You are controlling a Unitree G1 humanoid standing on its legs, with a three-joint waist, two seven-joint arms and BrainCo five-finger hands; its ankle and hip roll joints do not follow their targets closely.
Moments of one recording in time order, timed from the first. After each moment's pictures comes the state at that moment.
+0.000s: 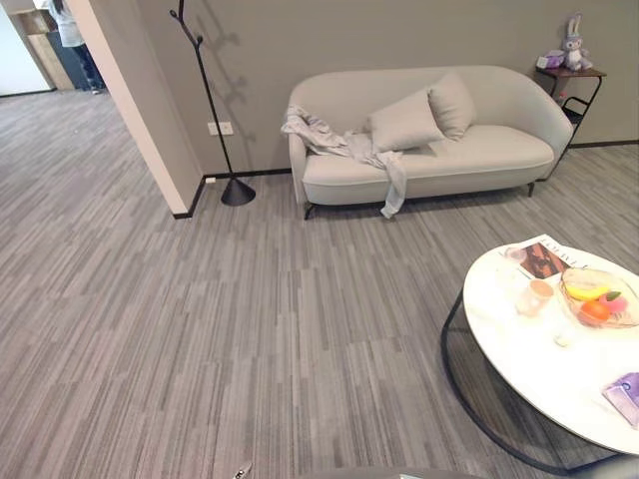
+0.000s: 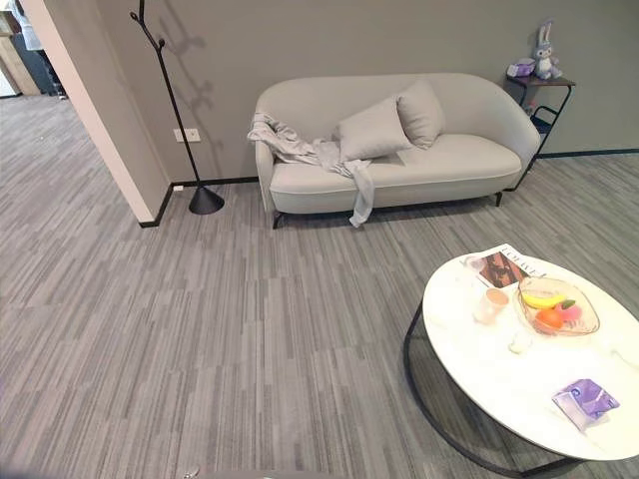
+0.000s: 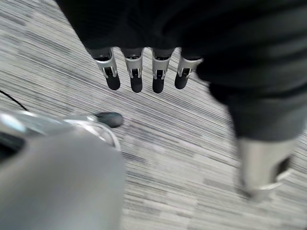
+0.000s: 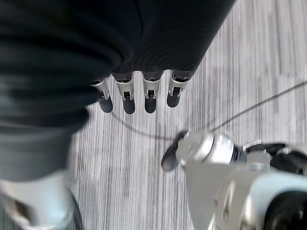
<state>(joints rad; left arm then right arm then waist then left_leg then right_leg) 0.03 0.19 0.03 1.42 -0.52 0.01 -0.13 0.12 -0.25 -0.32 1.57 0.99 0.14 0.11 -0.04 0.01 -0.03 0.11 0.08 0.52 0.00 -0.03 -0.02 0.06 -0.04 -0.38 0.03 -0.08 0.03</state>
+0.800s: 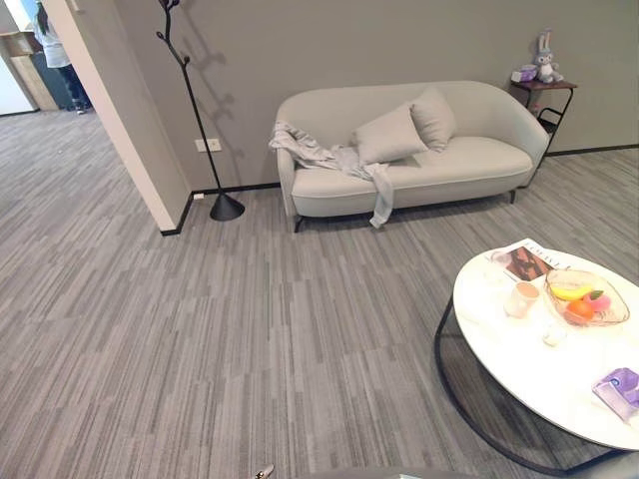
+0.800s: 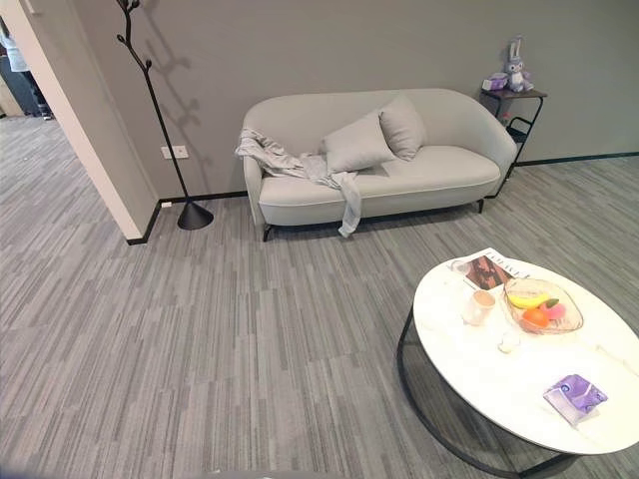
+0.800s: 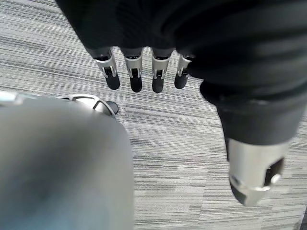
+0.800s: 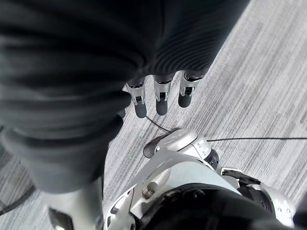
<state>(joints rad) 0.03 0.19 -0.08 1.42 -0.41 0.00 -0.16 0.12 -0.19 -0.01 1.50 0.67 0.09 0.18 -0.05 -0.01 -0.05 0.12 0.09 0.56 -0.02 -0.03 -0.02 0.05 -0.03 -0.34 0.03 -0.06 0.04</state>
